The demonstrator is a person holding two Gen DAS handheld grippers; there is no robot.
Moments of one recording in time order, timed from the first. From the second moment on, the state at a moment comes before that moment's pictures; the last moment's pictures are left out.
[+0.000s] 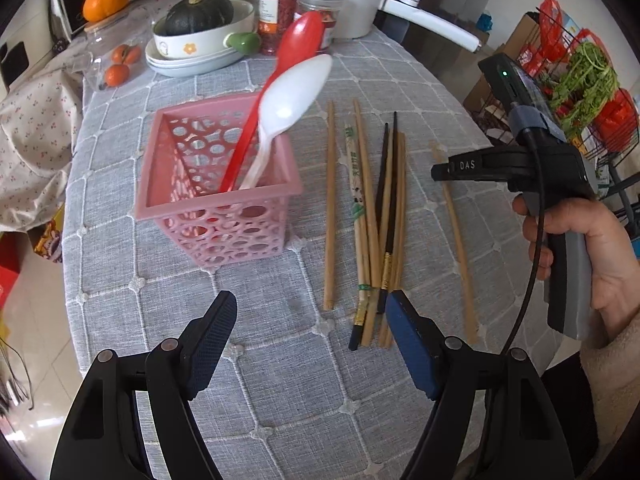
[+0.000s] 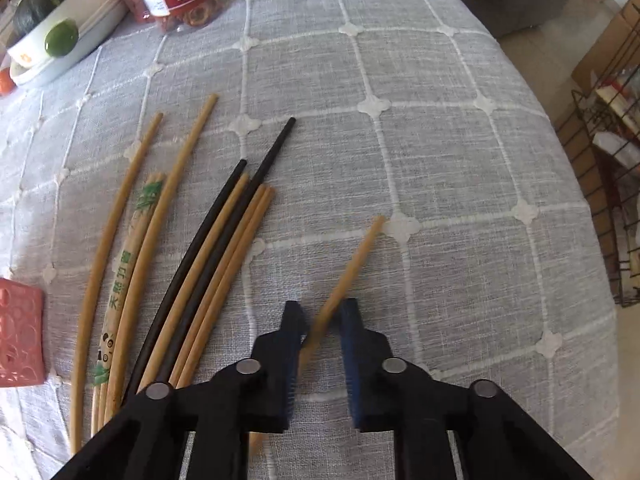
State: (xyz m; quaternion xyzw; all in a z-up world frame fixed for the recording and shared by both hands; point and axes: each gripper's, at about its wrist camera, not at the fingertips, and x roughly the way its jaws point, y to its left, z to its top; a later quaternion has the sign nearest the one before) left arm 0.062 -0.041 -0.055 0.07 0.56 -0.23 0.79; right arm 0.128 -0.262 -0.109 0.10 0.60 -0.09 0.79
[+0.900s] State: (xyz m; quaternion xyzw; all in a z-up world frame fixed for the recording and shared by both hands) left arm 0.149 -0.194 -0.103 0.11 0.61 -0.23 0.75; right arm 0.080 -0.370 -0.065 0.23 0.55 -0.03 0.80
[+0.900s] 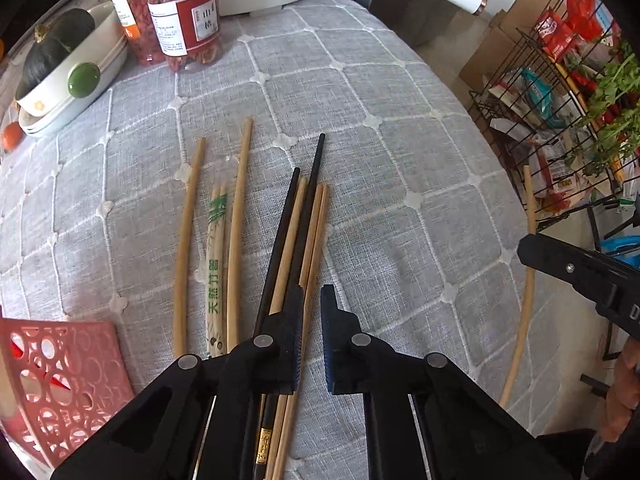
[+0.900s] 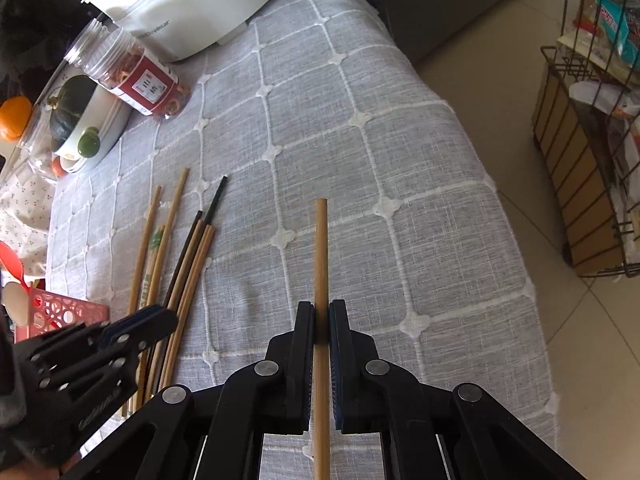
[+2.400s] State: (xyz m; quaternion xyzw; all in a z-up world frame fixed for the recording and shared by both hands) left arm 0.062 -0.108 0.062 0.06 0.36 -0.27 0.89; right arm 0.049 -0.318 0.028 0.19 0.44 0.05 0.88
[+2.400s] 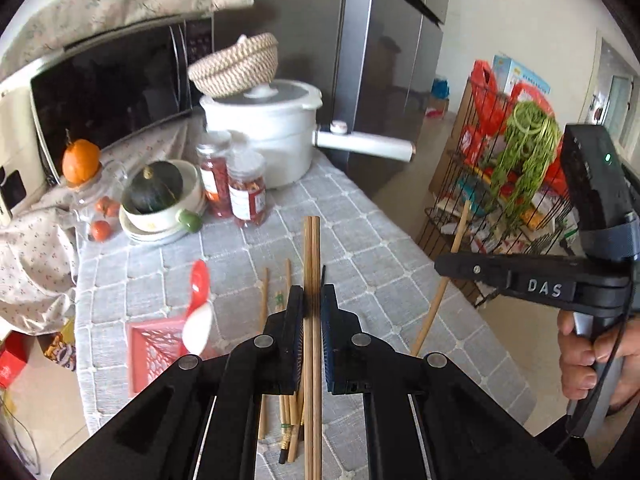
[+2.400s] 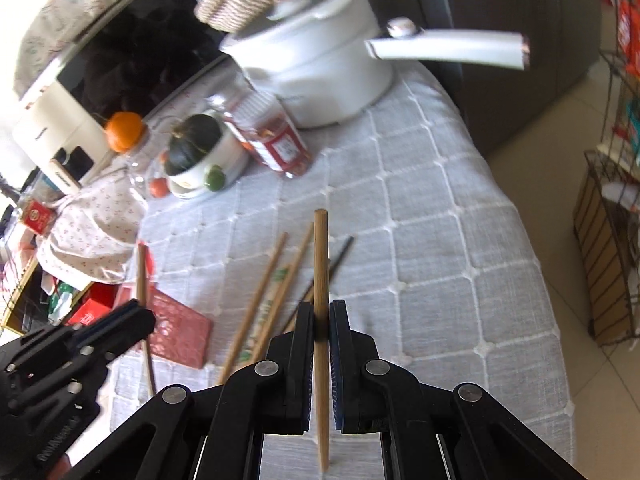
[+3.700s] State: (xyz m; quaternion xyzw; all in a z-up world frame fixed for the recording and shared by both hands) left arm 0.119 -0.005 0.030 -0.02 0.15 -0.10 0.98; right arm 0.064 -0.233 0.063 0.15 0.35 0.10 0.92
